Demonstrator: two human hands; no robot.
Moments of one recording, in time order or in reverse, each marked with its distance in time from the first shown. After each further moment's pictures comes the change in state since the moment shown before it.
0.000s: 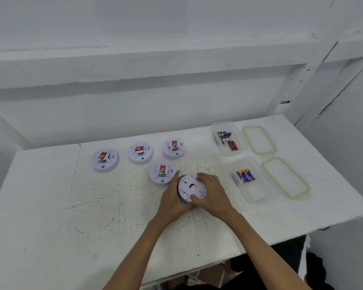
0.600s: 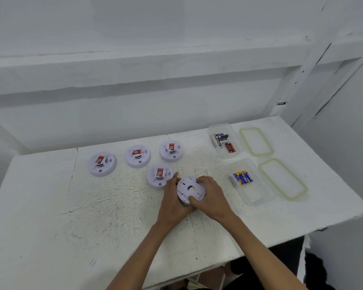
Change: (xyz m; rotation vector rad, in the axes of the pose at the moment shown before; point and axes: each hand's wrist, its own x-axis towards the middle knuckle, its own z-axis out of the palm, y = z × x) left_hand 0.002 0.003 0.014 0.037 0.098 0.056; right_hand -0.002 -0.006 -0.002 0.030 0.033 0.104
